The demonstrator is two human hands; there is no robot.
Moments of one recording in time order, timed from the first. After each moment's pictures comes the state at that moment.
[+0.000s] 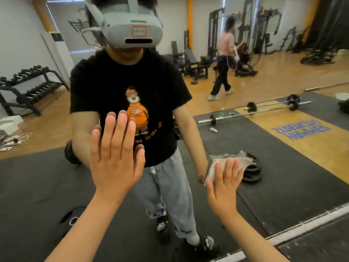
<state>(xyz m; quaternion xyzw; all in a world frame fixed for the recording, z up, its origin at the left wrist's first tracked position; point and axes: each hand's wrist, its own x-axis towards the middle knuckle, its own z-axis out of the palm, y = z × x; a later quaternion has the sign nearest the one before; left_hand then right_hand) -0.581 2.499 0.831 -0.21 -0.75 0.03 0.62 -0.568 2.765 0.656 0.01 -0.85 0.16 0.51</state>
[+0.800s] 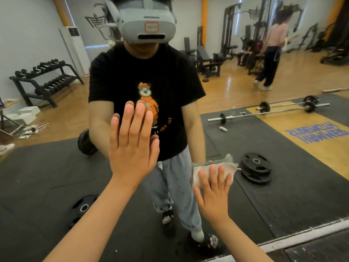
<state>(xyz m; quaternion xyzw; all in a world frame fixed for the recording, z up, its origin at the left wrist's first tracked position) -0.582 2.501 0.831 -0.20 -0.76 0.02 0.62 -0.562 2.713 0.642 0.07 -0.86 0.11 0.50</state>
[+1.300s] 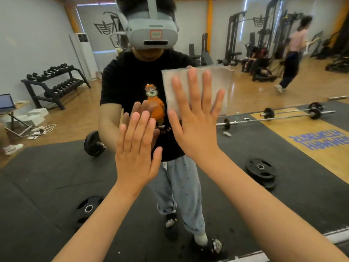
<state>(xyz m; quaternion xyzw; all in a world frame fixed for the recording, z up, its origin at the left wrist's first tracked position) -0.558 2.481 0.829 -0.24 -0.76 -0.05 0.60 -0.567 2.645 0.886 0.12 -0.81 0.13 0.56</state>
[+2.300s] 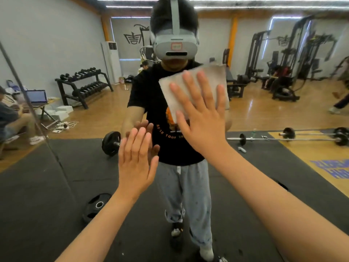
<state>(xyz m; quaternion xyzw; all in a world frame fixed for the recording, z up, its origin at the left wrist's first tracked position) -0.549 2.414 0.801 -0.16 -0.79 -0.04 0.60 -0.566 2.605 0.911 0.22 -0.79 0.06 0.58</state>
